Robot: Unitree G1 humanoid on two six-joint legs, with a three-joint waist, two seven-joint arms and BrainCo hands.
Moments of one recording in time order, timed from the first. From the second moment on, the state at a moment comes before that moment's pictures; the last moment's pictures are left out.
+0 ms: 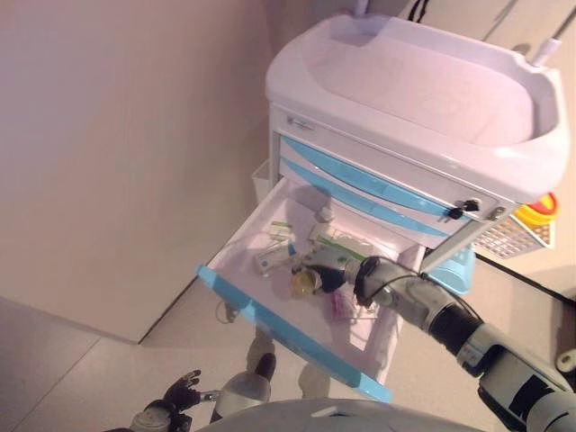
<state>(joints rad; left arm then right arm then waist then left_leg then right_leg) 0.10 0.33 -0.14 1.15 -0.08 -0.15 -0.15 -0.47 -0.67 0.66 0.13 -0.54 -0.27 0.35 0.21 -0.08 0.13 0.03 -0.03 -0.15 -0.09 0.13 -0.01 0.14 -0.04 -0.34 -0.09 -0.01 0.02</state>
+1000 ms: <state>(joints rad) 0.09 0.35 -0.19 1.17 -0.14 -0.14 -0.14 -1.35 -0.96 0.71 0.89 0.22 0.03 0.27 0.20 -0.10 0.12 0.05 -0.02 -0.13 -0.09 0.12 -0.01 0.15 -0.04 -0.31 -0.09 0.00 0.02</state>
